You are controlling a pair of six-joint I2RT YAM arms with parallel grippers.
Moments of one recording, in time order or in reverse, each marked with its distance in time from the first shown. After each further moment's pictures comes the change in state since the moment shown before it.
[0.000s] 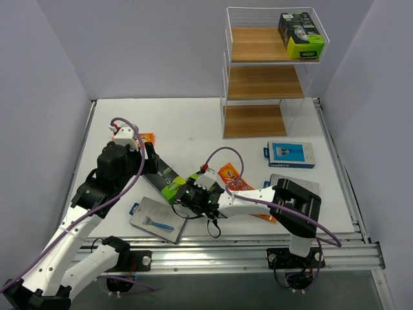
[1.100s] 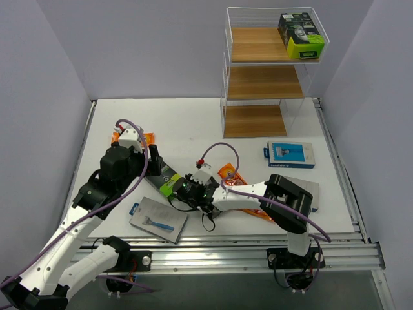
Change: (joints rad) left arm -0.057 -0.001 0.000 0.000 -0.020 0.015; right arm -0.049 0.091 0.081 0.031 -0.033 -0.042
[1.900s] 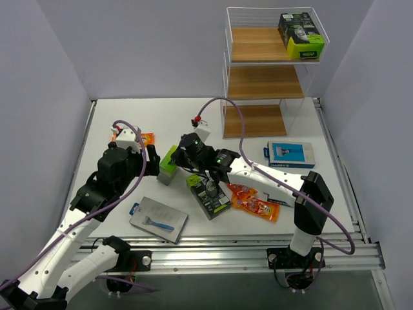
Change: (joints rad) left arm -0.003 -0.024 0.000 0.000 -0.035 0.016; right arm -0.152 -0.152 0.318 -0.169 -0.199 -0.370
